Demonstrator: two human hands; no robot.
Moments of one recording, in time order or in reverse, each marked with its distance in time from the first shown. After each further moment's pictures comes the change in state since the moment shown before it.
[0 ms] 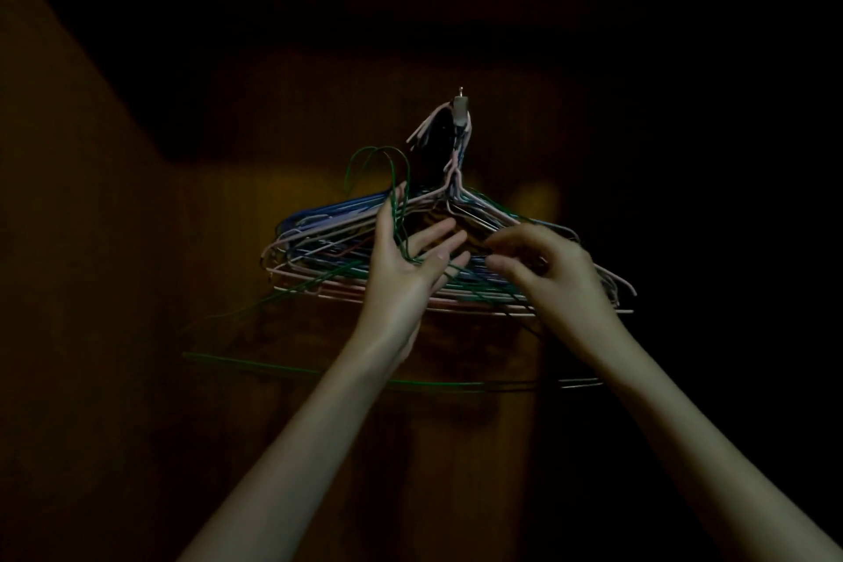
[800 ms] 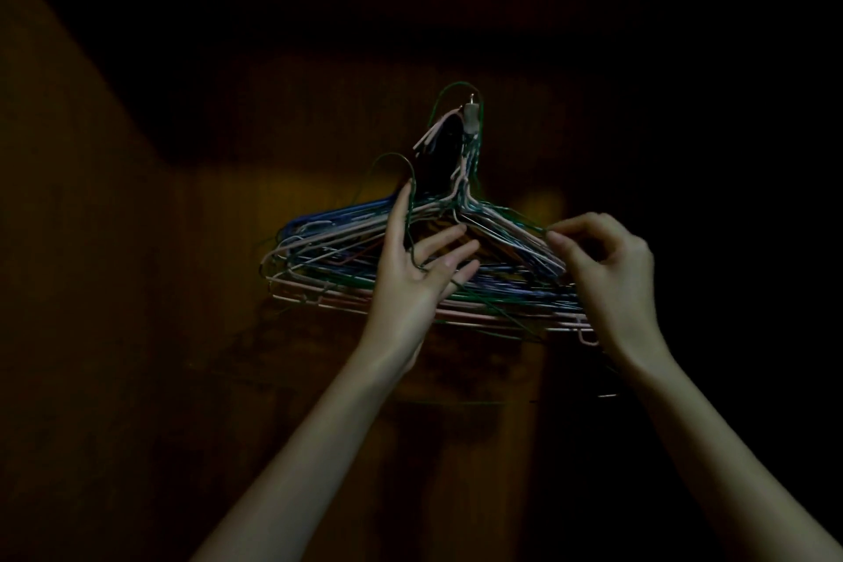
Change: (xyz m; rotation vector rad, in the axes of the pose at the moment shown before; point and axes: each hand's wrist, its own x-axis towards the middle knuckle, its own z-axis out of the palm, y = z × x) left_hand 0.006 -0.001 -0.002 -0.039 -0.042 0.036; right_hand 0.011 0.014 -0.013 0.027 0.328 0.062
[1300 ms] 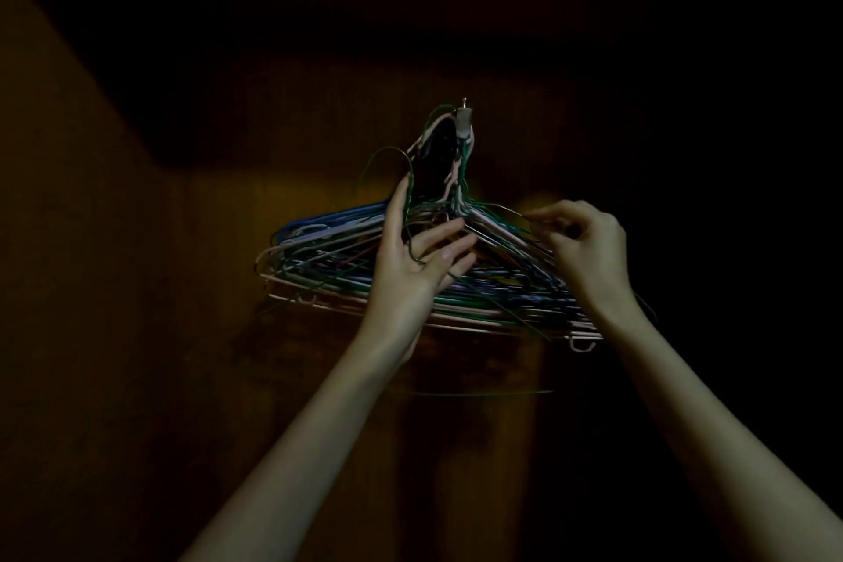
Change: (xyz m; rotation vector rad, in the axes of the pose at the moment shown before) left_hand 0.013 -0.002 0.005 0.058 -0.003 0.023; right_hand 0.034 0.022 0.014 -0.137 -0.049 0.057
